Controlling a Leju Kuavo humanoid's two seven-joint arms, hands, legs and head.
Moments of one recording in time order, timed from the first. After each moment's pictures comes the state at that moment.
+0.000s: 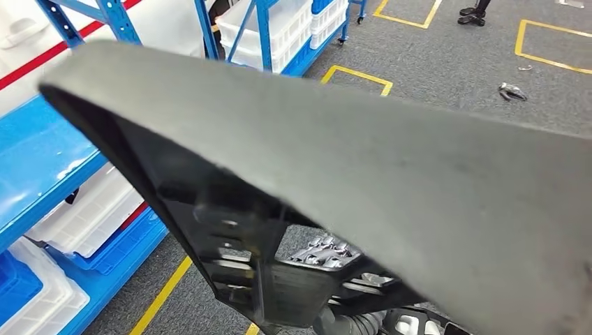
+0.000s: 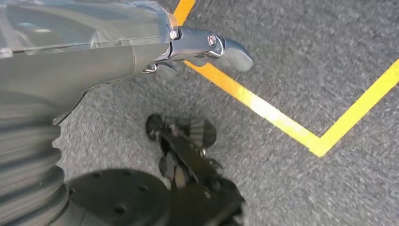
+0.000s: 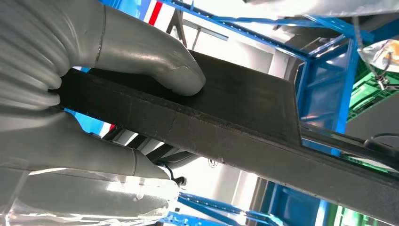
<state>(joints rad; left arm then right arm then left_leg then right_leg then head) -0.06 -0.07 1.20 -0.22 -0.91 0.00 -0.41 -0.14 -0.07 0.65 -1.90 -0.01 0.27 -0.67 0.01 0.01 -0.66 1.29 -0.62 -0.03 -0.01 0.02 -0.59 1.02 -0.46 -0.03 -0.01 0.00</state>
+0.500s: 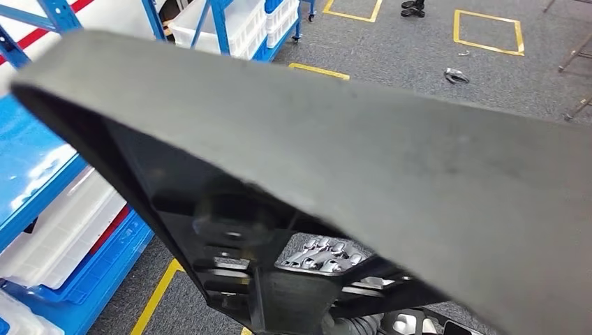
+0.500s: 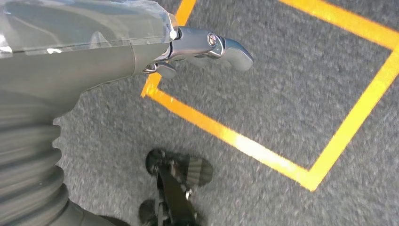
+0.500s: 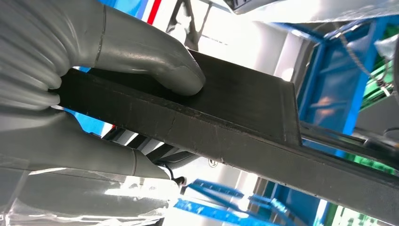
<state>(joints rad) -0.07 -0.06 1.20 -0.22 -0.90 0.08 -0.44 -0.15 -0.05 0.65 -1.88 -0.03 0.29 -0.67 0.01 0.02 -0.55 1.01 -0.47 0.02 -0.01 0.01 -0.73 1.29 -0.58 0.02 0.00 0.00</state>
